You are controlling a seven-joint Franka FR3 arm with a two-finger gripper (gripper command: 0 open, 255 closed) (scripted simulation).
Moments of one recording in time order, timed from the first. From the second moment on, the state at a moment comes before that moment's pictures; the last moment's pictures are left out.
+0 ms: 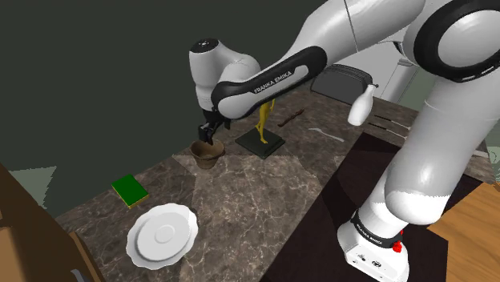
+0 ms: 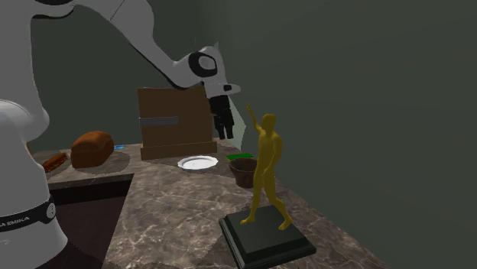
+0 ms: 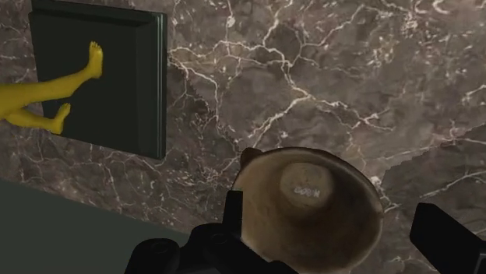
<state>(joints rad) 0.07 0.12 0.30 -2.06 -0.37 2.18 0.47</state>
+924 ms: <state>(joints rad) 0.19 0.56 0.26 -1.72 -0.57 2.17 0.66</state>
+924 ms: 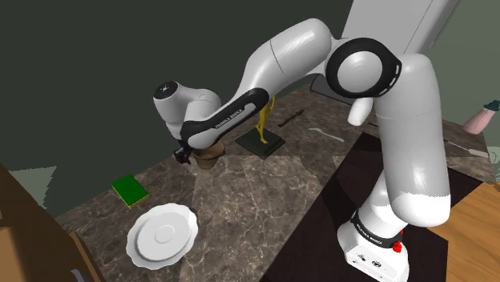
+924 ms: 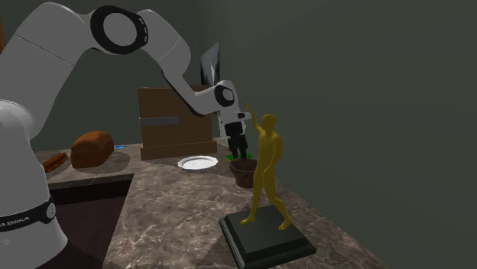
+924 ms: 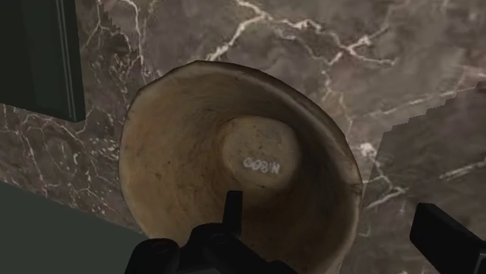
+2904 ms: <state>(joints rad) 0.18 0.48 0.28 -1.69 -0.53 2.07 0.61</state>
